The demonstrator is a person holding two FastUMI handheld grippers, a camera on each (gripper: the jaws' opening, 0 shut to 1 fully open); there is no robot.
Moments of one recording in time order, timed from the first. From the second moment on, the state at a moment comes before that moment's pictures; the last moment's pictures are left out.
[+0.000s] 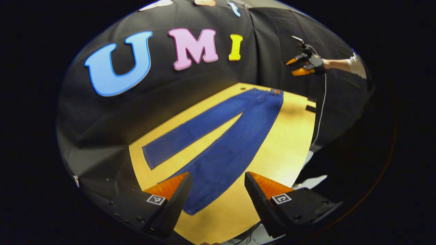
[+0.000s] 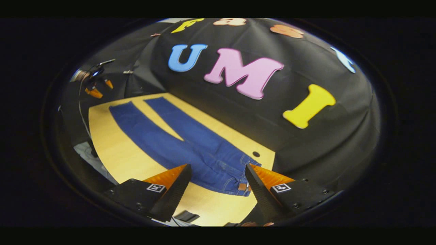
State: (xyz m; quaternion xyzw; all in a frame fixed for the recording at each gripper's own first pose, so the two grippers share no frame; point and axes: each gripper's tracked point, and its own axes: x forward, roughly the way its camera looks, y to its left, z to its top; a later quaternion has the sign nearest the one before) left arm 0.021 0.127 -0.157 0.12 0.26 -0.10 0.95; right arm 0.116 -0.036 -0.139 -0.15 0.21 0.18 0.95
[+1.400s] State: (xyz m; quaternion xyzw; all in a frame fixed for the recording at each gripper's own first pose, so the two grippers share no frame) left arm 0.064 0.183 -0.339 0.18 0.59 -0.17 0.77; right arm 0.173 -0.067 -0.401 -0.15 0.56 0.32 0.75
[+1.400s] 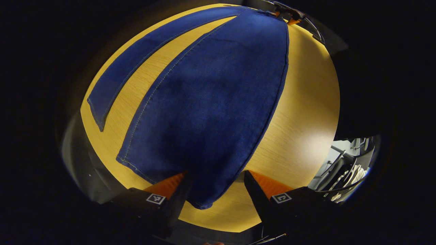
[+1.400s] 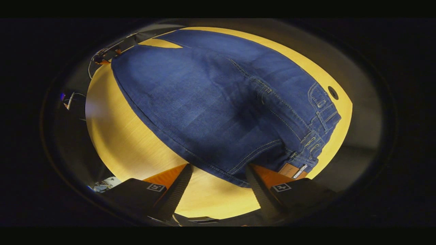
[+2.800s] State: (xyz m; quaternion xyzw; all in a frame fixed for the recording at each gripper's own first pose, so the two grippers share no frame) left arm 0.162 0.237 -0.224 -0.02 0.45 0.11 0.88; right arm 0.234 -0.099 -0.296 0.02 0.39 0.17 0.90
